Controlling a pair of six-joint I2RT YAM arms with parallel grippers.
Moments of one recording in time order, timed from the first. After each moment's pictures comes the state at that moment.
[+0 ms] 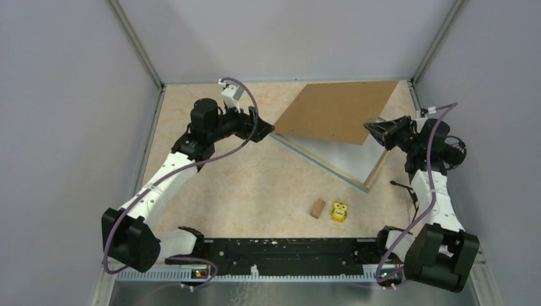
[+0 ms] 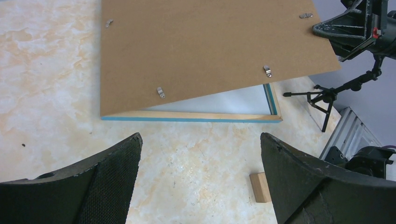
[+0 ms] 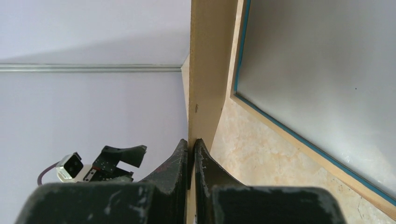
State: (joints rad) left arm -0.39 1.24 1.05 -0.05 0.48 -0.31; right arm -0.25 1.09 0.71 0.07 -0.73 1.13
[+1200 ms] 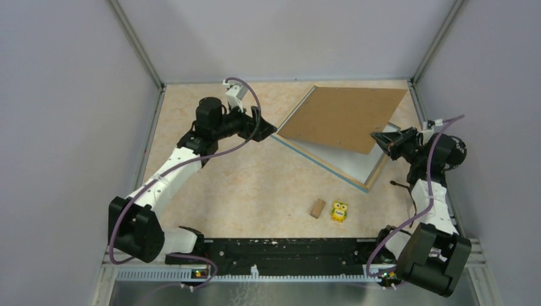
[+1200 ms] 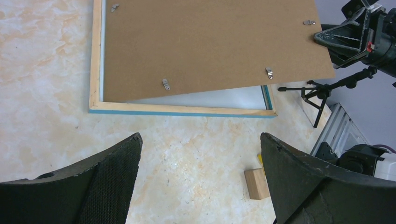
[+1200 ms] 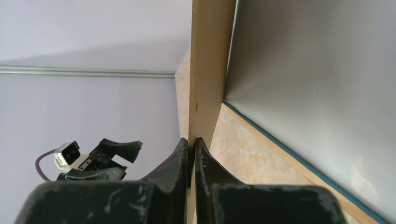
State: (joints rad) left arm -0.37 1.31 1.04 -0.02 0.54 -0.35; right arm -0.40 1.05 0.57 0.18 -0.82 1.08
